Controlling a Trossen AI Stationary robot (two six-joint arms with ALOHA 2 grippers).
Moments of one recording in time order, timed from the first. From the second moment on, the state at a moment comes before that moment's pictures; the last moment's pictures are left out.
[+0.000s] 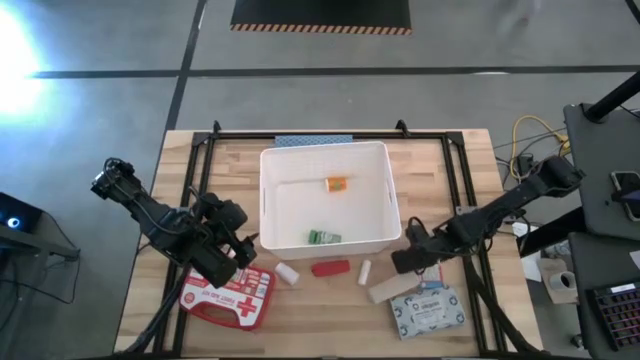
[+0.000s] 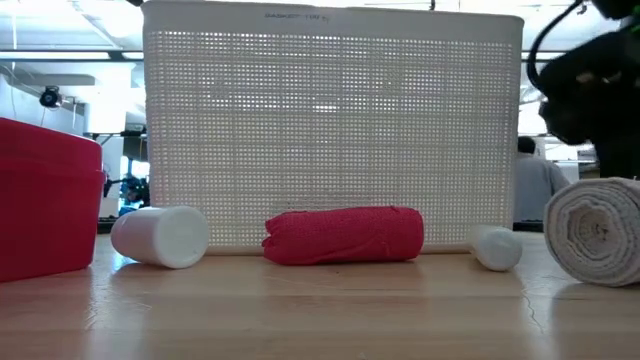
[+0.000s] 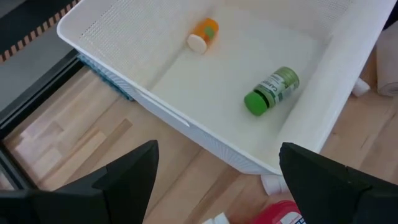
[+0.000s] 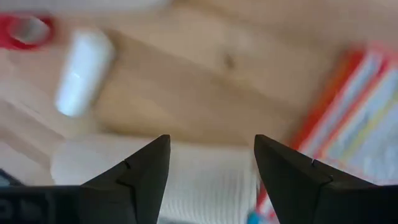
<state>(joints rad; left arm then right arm) -0.62 1.35 1.52 -1.52 -0.72 -1.23 0.48 1.21 0.58 -0.52 0.02 1.75</state>
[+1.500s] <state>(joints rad) -0.61 1.35 1.52 -1.44 -0.72 -1.35 0.64 1.53 0.70 -0.53 0.09 0.51</state>
